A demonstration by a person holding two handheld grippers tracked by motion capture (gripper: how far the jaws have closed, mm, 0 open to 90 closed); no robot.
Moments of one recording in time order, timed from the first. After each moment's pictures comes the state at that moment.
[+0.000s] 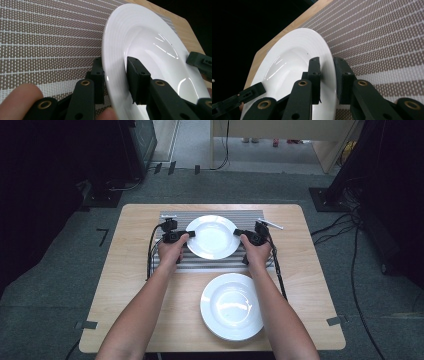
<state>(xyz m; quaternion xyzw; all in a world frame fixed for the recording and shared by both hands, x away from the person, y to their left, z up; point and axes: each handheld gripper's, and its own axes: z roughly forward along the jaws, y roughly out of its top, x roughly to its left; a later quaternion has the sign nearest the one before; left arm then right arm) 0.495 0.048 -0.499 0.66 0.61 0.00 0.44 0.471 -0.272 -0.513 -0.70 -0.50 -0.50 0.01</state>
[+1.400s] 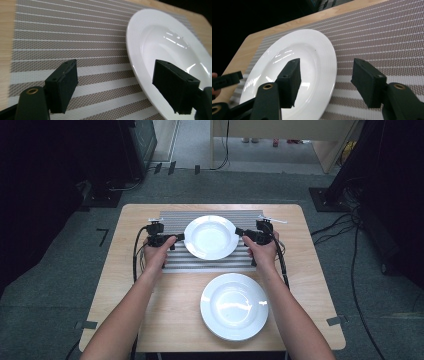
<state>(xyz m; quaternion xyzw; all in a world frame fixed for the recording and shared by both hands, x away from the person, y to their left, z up) 0.468 0.099 -0.484 0.67 0.60 0.07 0.42 0.444 -0.276 -0.469 -0.64 -0.60 -0.47 -0.08</state>
